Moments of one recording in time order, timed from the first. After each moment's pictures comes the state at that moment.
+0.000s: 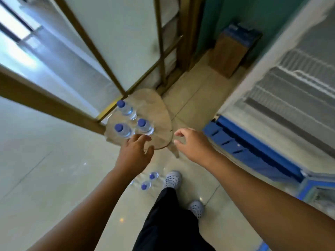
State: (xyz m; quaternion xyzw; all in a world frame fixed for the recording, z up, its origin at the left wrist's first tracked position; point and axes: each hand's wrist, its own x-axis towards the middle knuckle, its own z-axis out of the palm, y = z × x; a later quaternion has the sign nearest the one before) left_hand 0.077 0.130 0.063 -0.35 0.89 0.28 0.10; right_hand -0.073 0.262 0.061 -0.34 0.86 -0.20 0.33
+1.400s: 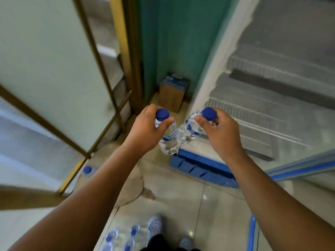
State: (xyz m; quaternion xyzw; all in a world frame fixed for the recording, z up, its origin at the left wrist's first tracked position) left_hand -0.124 0.128 0.243 -0.10 0.90 0.42 -0.10; right_hand -0.177 0.319 0.256 -0.10 0.88 -0.47 0.00
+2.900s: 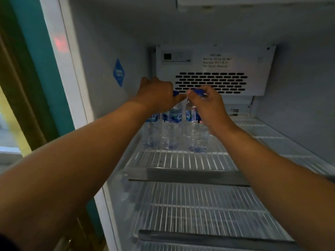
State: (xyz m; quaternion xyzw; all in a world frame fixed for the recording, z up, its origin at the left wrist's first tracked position) left_hand -0.534 0.339 0.612 0.09 0.96 -0.06 -0.25; right_hand -0.539 0.489 0.559 -0.17 0.71 -0.64 -0.24
